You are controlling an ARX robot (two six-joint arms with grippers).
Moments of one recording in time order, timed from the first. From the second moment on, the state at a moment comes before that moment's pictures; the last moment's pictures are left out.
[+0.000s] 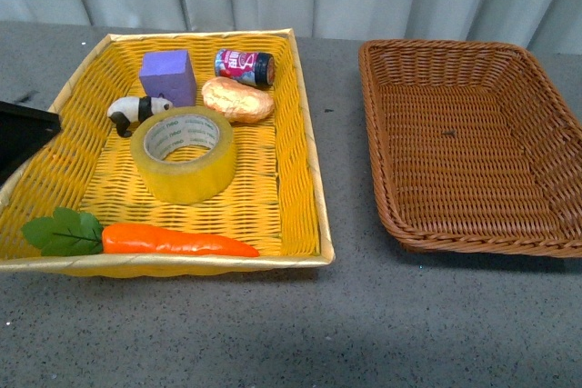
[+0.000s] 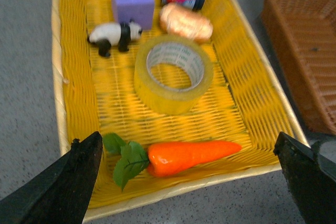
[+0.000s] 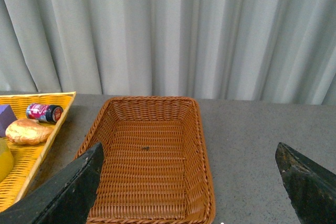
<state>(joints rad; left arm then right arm) -0.09 1.19 0.36 0.27 0.11 -0.14 0.00 0.00 0.01 0.00 0.00 -0.01</state>
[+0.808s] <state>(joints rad) -0.15 2.02 1.04 0.02 -0.03 -0.31 0.00 0.00 0.01 0.00 0.00 -0.01</state>
